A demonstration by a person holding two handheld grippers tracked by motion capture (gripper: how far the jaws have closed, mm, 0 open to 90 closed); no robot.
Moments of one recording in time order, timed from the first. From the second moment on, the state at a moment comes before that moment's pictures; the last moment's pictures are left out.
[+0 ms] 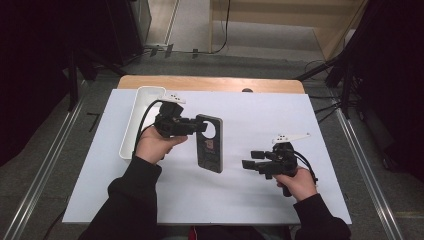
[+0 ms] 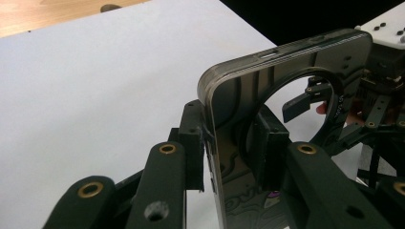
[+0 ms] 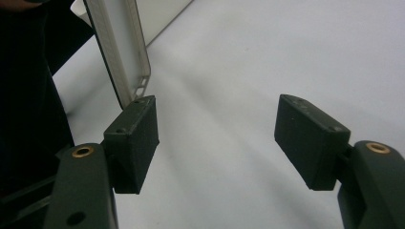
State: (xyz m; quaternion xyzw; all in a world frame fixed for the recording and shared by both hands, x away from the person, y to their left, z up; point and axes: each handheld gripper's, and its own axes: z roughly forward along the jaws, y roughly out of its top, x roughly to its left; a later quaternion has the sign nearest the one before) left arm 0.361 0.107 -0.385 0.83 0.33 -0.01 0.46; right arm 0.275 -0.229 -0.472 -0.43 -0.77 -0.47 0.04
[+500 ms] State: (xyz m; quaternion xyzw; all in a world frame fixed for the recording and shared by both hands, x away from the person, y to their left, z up) left arm 0.362 0.122 -0.375 0.82 0.34 0.00 0.46; right arm 0.265 -0.233 -0.481 -0.43 -0.77 -0.46 0.04
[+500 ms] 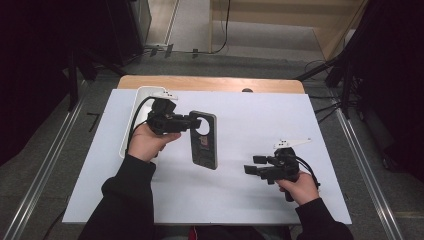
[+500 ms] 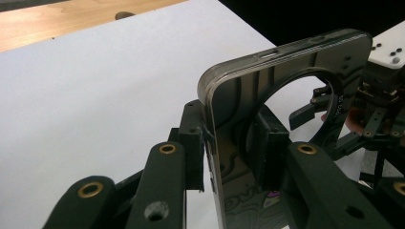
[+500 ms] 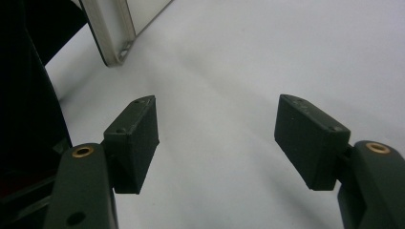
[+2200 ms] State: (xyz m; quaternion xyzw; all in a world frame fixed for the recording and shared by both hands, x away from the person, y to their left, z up) left arm 0.371 0.175 -0.358 0.80 0.38 0.03 0.46; right arm 0.244 -0.244 -0.494 -0.44 -0.78 -0.46 0.04
